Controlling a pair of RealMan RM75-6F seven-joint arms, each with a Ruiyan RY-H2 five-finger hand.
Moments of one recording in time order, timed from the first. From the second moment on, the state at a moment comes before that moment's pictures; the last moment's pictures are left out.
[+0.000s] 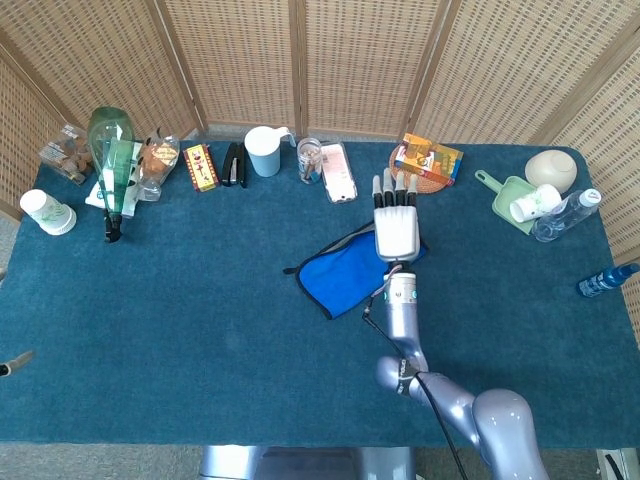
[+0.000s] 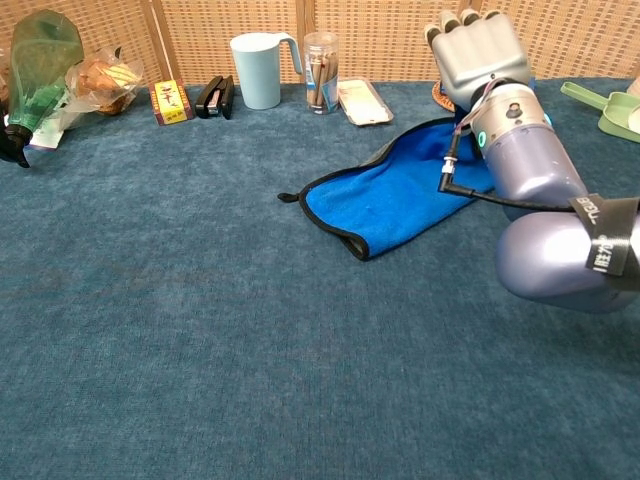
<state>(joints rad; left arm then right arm) -0.07 -0.72 -0.03 -1.95 1.36 1.36 -0.19 0.97 -2.11 0.47 -0.64 -1.06 1.23 -0.82</state>
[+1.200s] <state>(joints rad) -0.08 -0.72 -0.04 -1.94 1.31 1.34 -0.19 1.10 -2.23 0.42 -0.26 -1.13 1.11 -0.75</state>
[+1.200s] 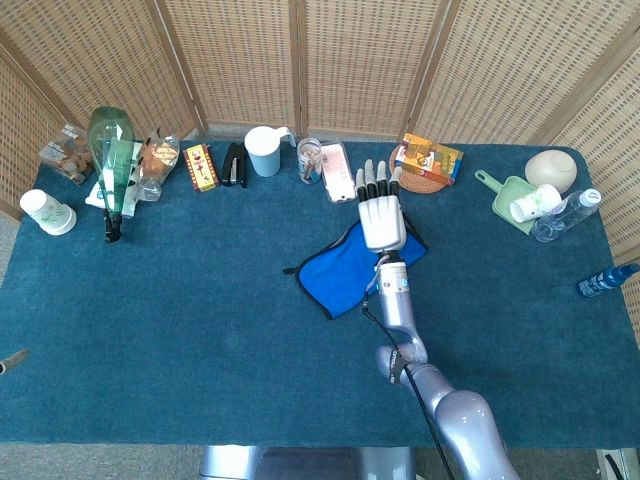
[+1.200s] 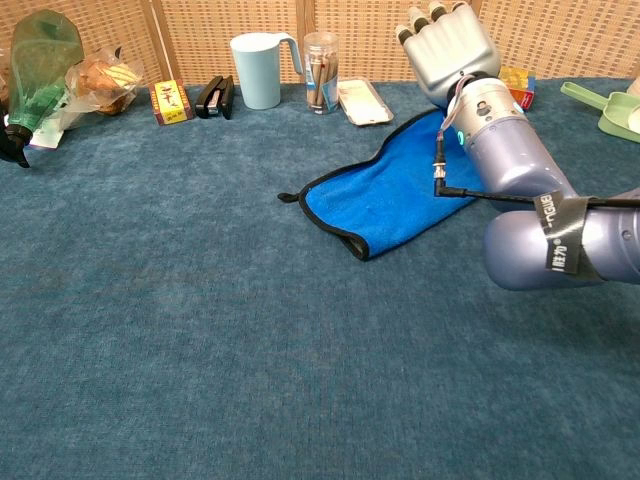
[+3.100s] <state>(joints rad) -0.08 -0.77 -0.02 -1.95 1.38 1.36 -0.09 0.51 -1.29 0.18 -1.77 -1.41 1.38 -0.34</state>
